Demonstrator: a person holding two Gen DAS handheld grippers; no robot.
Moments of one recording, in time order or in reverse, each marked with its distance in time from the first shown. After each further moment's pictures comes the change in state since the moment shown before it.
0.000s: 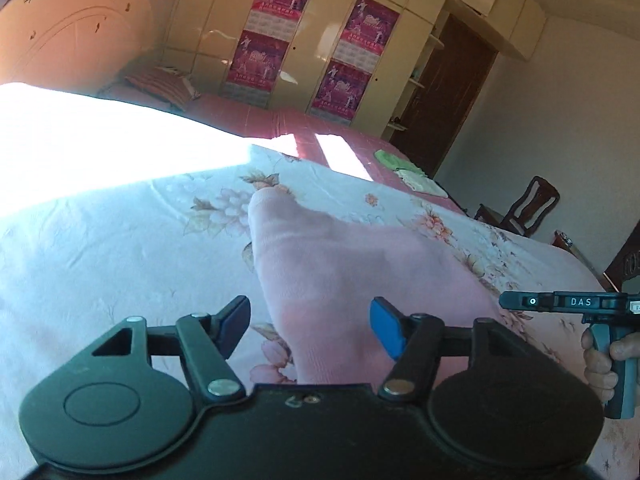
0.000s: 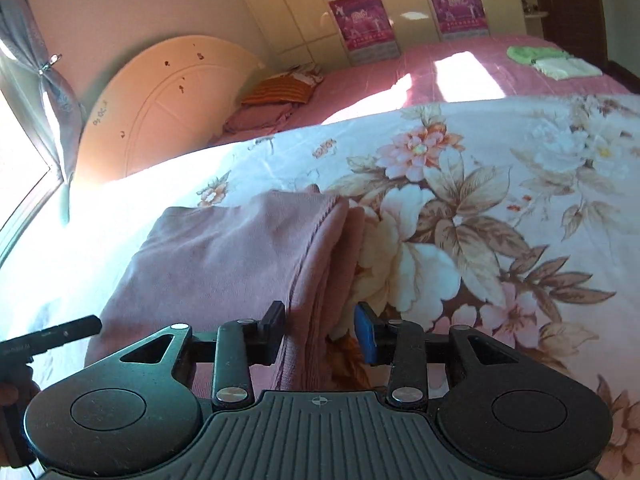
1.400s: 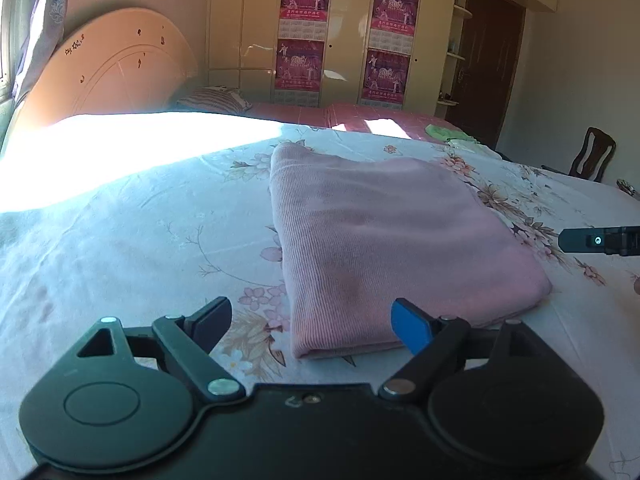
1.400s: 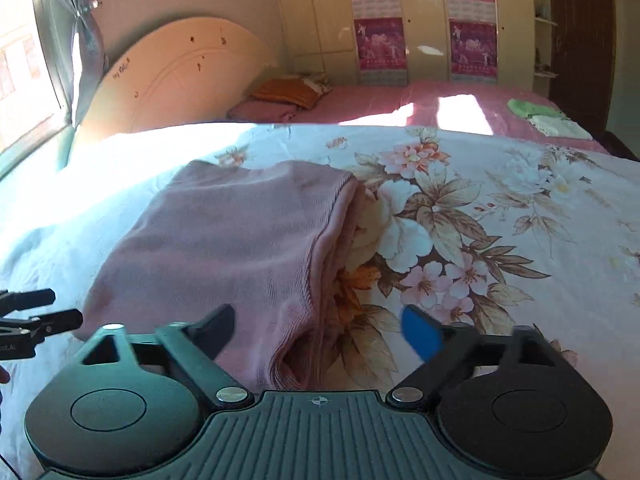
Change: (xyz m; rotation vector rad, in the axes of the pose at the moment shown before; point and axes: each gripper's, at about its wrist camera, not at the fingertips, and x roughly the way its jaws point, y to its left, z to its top) left arm -0.075 -0.078 -0.096 0.115 0.001 0.306; right arm -0.074 0.032 -0.066 -0.129 -0.062 -0.052
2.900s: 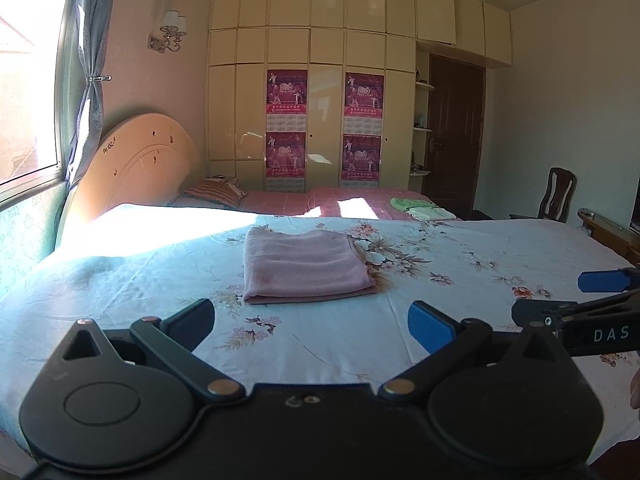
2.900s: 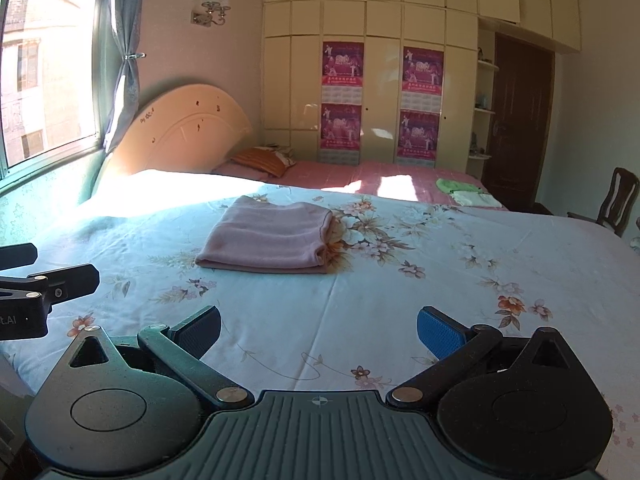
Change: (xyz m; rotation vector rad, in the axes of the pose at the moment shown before) left arm -0.307 -0.112 -0.086 0.062 -0.262 0.006; right arm -0.328 0.159 -0.144 -0.081 -0.178 -0.234
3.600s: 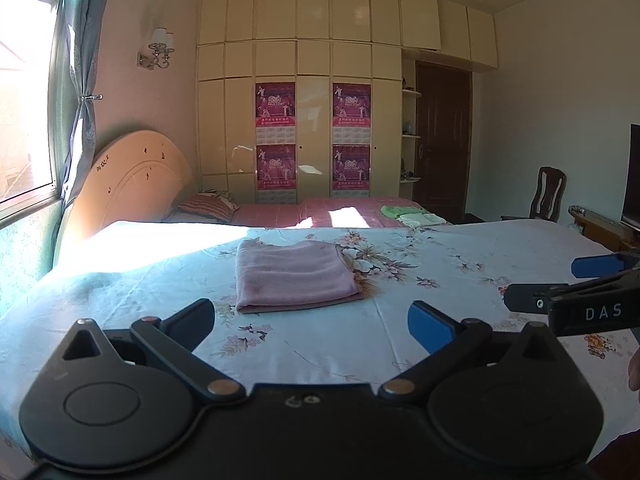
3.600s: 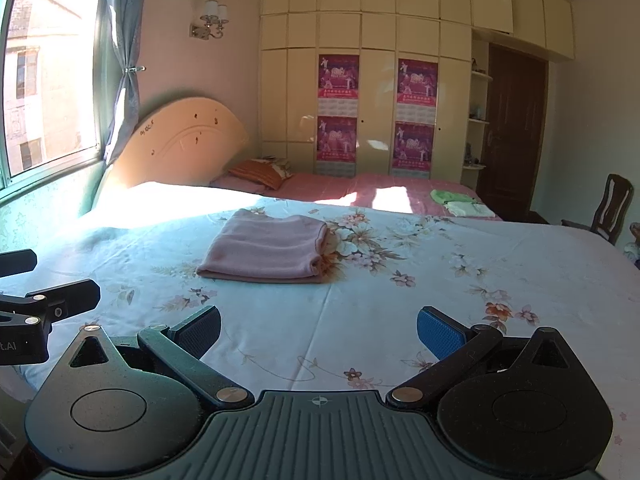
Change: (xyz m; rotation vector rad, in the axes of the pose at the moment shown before) left arm -0.025 -0.013 -0.003 0.035 -0.034 -0.014; right arm -0.029 -0.008 0.001 0.005 -0.033 -0.010
